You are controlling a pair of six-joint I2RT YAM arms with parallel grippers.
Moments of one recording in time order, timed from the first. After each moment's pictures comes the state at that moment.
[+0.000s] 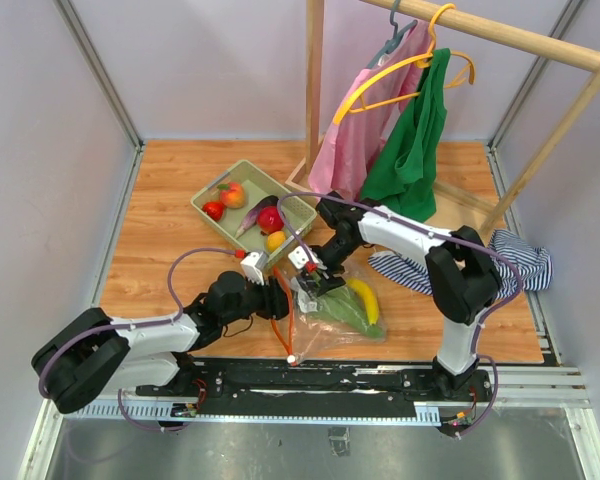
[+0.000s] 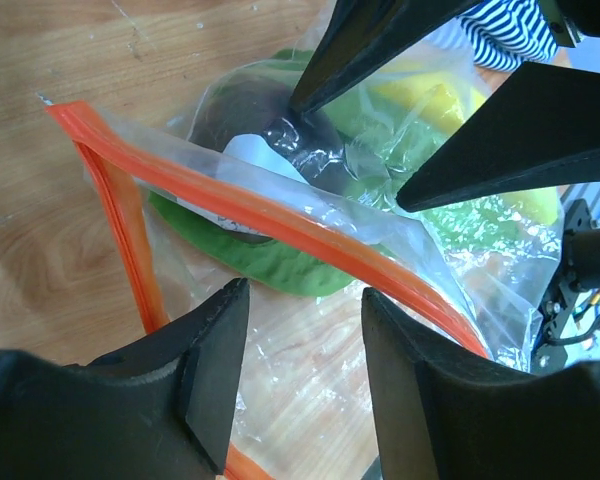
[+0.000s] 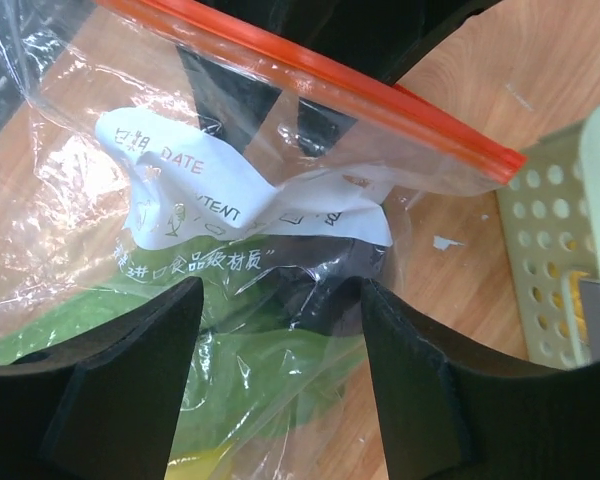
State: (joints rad) left arm -0.78 1.15 0.17 0.61 0.12 -0.66; right arm 0.68 1.83 1.34 -0.90 -0.85 -1.51
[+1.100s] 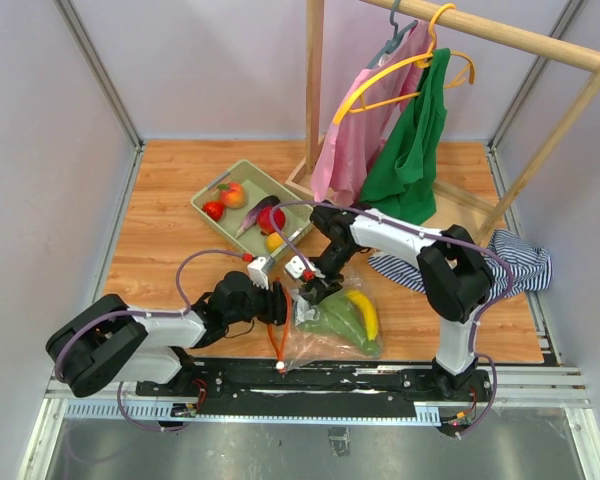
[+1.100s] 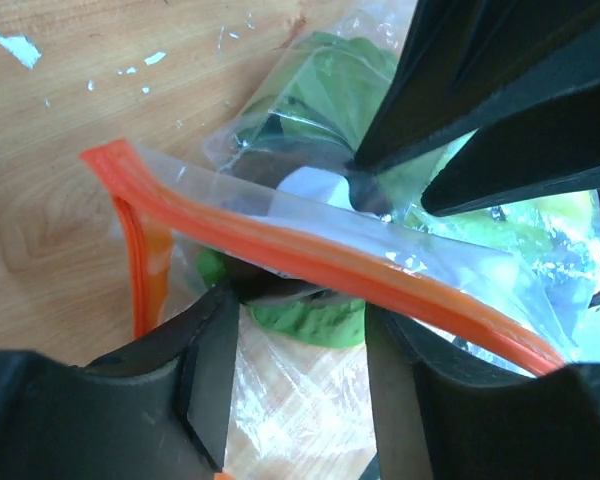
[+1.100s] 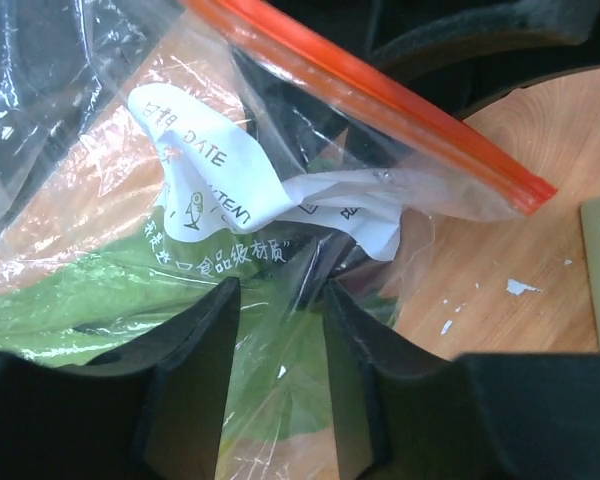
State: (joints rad) left arm -0.78 1.27 0.17 0.65 0.22 -0.65; right arm 0.73 1.90 1.36 -1.01 -0.86 -1.54
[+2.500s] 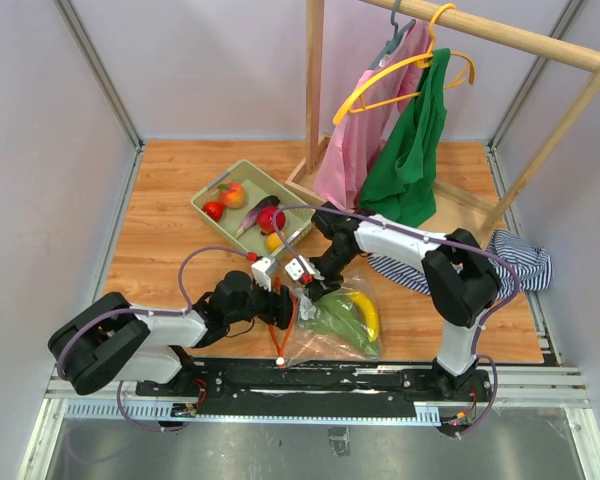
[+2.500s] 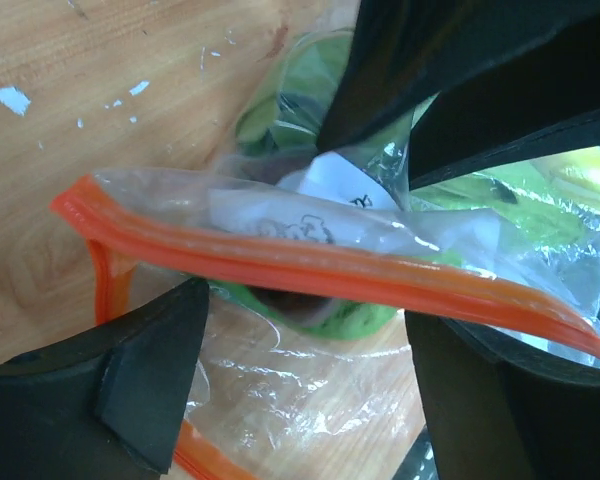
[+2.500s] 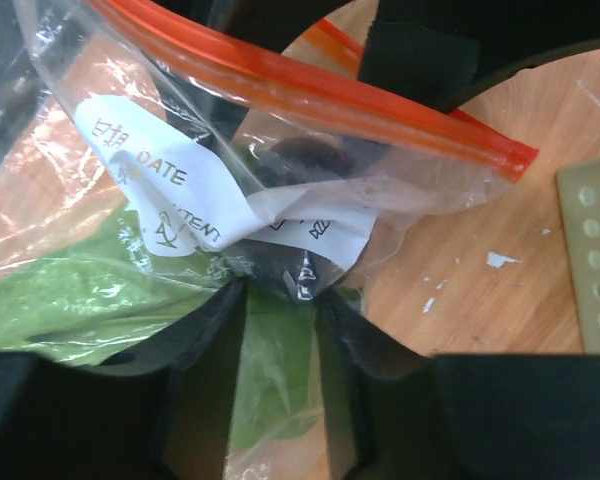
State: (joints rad) left arm -0.78 1.28 0.18 0.65 0.22 -0.52; right arm 0.73 1.85 1.27 -0.85 -0.80 -1.44
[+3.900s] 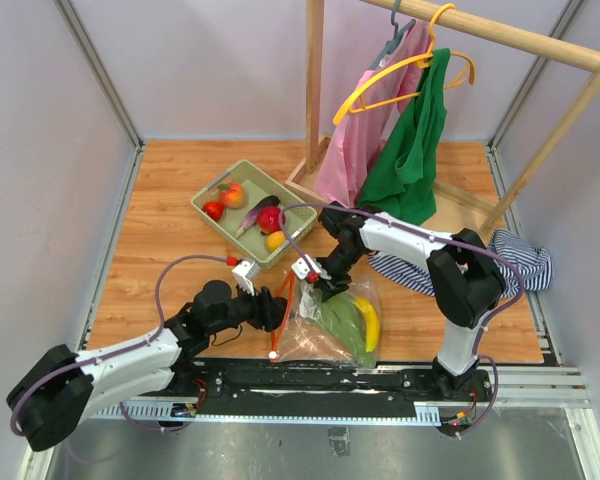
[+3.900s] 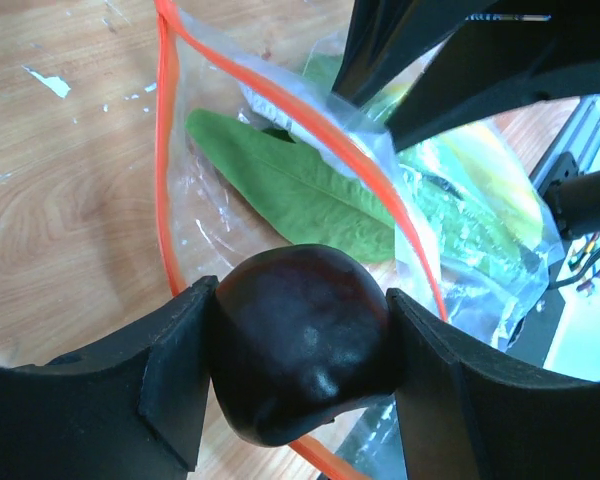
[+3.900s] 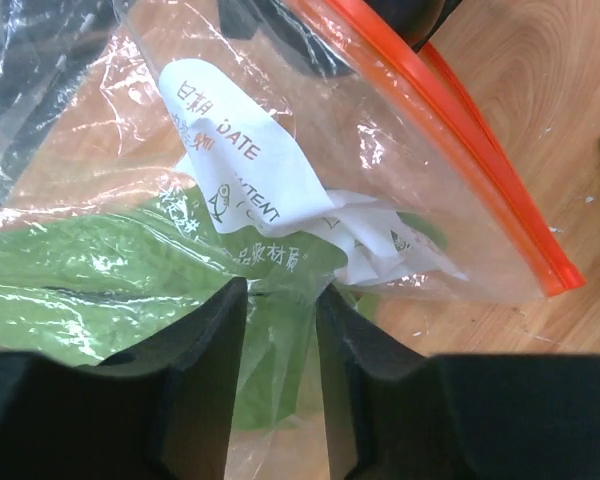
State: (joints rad) left arm -0.78 0.92 0.10 0.46 0.20 -0.57; right arm 0.70 1.83 1.27 -0.94 -0.79 -1.47
